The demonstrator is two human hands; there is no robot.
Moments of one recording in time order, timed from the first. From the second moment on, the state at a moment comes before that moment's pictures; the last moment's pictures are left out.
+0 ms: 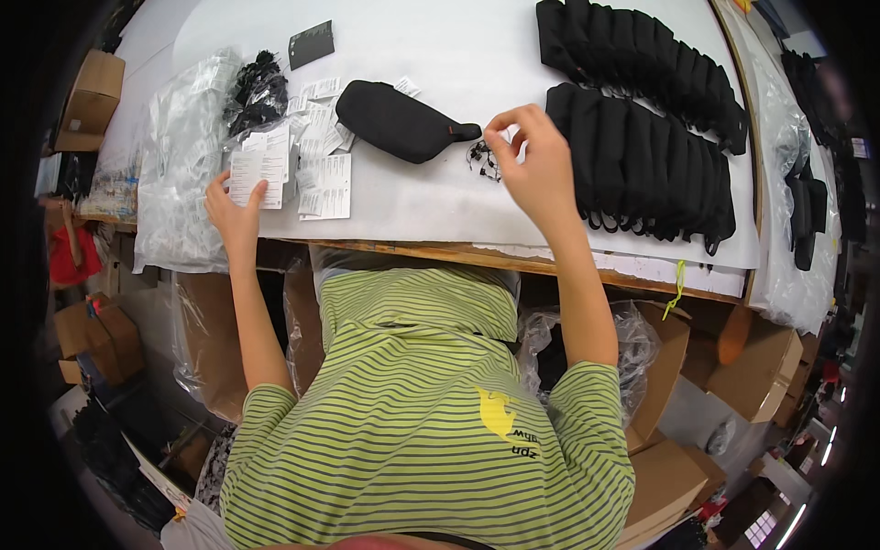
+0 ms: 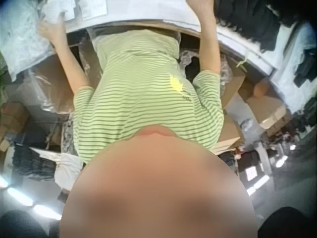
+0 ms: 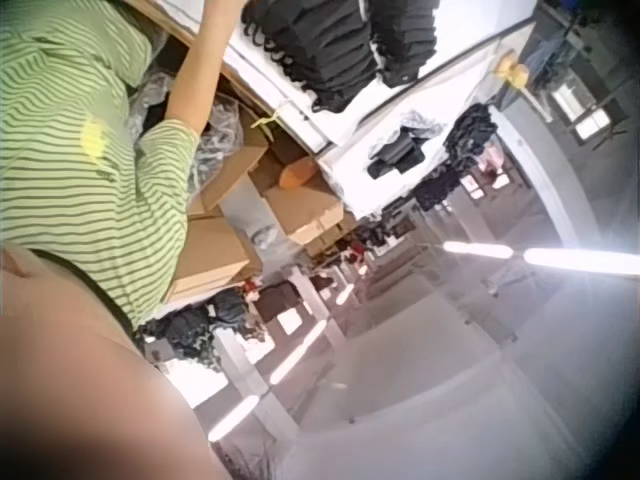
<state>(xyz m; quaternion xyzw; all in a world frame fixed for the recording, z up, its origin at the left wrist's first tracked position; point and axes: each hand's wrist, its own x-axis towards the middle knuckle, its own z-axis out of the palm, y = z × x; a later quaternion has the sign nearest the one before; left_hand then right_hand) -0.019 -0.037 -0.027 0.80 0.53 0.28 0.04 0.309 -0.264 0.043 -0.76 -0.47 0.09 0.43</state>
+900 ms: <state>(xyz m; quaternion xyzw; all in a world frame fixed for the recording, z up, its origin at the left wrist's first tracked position) 0.055 -0.165 0.025 0.66 0.33 0.20 0.64 0.260 -0.312 -0.013 -0.84 -0.50 0.14 0.16</state>
